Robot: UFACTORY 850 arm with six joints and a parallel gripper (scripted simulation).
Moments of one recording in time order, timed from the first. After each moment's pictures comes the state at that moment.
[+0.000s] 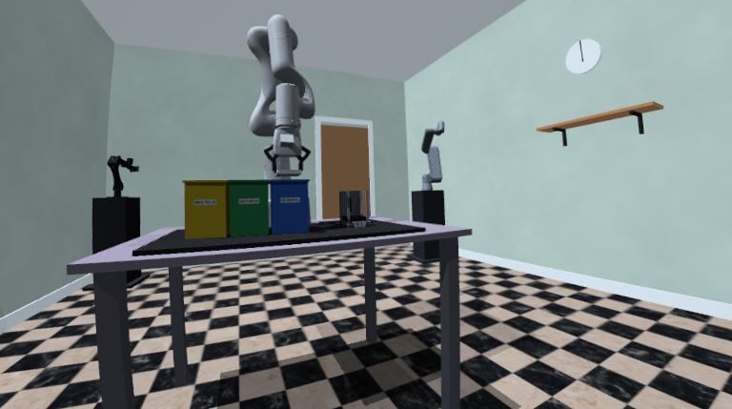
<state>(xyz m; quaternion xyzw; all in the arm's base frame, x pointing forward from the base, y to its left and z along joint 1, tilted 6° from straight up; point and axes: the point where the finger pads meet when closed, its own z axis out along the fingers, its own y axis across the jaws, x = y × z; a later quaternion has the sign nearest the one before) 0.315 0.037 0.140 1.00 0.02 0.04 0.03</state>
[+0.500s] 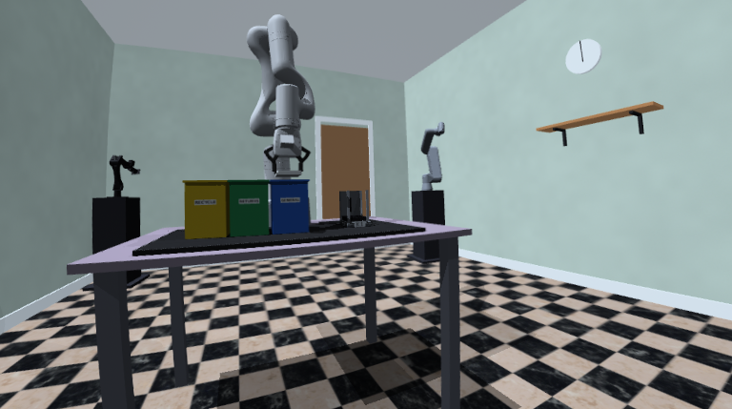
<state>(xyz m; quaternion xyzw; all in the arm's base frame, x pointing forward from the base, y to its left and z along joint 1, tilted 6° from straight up) 0.315 0.037 0.137 1.00 0.02 0.04 0.03</state>
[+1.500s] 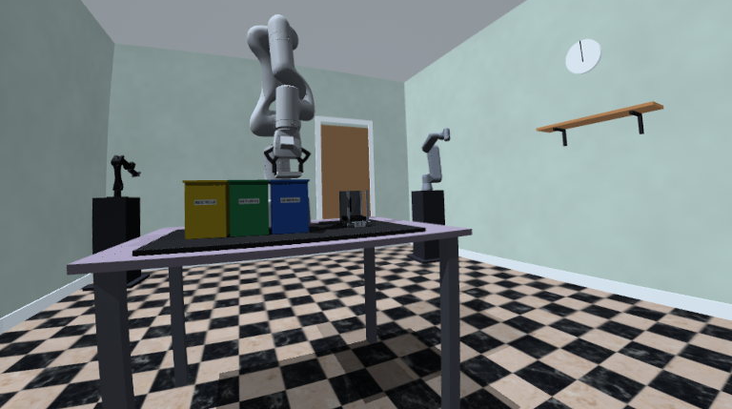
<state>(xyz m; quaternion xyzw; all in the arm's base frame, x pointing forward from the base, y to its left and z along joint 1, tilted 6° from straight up) 0.315 0.037 0.133 1.00 0.02 0.04 0.03</state>
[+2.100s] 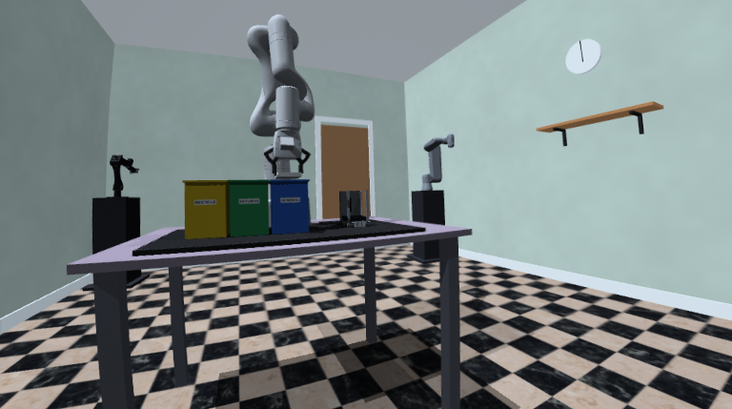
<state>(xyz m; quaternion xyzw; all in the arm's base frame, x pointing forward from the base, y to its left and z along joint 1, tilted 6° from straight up) 0.316 0.037 0.130 1.00 0.02 0.04 0.03</state>
